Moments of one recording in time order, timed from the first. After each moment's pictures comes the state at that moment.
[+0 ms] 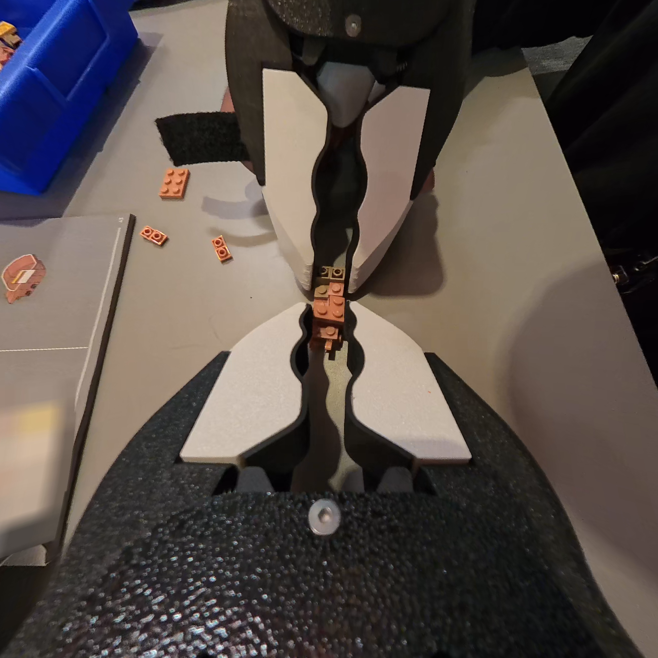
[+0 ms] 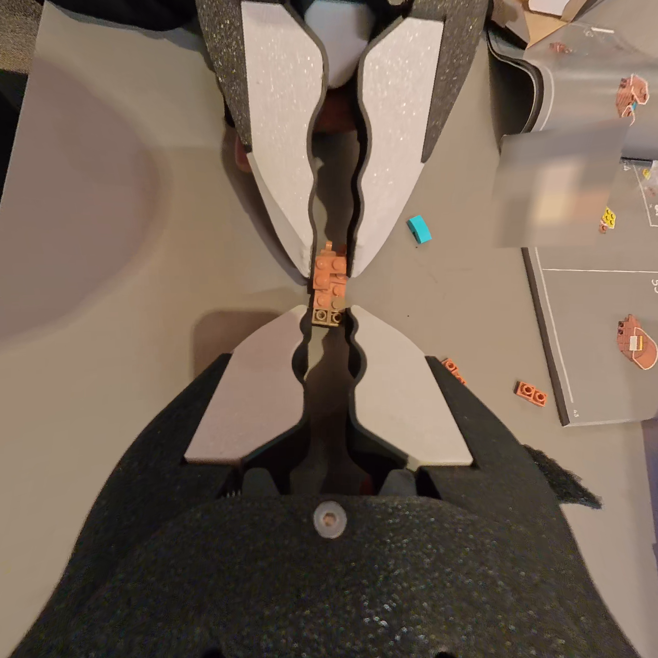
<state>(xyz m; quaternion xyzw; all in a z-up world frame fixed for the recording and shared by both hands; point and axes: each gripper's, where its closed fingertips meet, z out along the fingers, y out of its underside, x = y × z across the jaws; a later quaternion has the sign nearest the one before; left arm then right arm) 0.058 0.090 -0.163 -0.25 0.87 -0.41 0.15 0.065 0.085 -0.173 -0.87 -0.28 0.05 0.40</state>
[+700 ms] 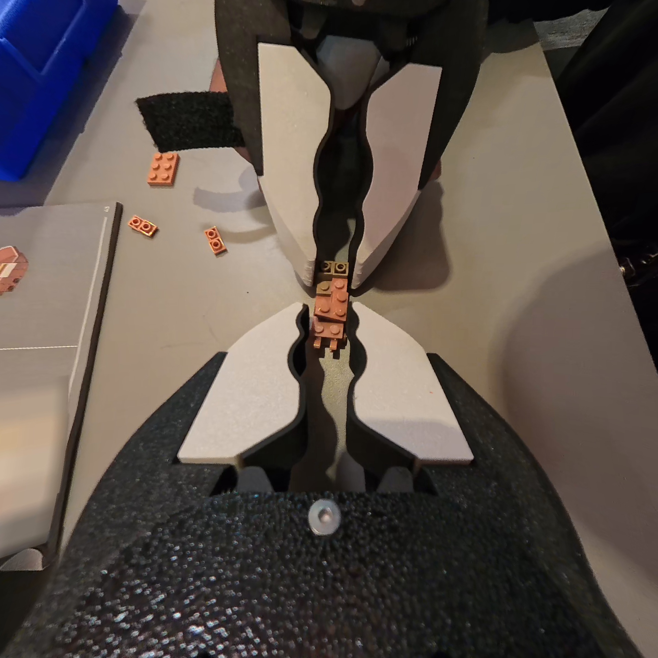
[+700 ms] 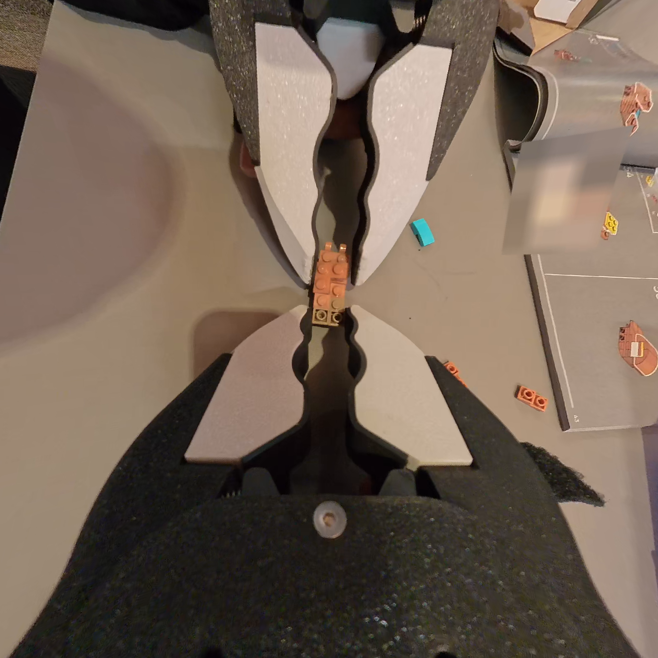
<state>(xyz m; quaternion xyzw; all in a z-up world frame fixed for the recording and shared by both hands) 0.059 0.090 -0.169 -0.25 0.88 -0.39 0.13 0.064 0.085 -0.173 -0.87 -0.29 0.05 0.40</state>
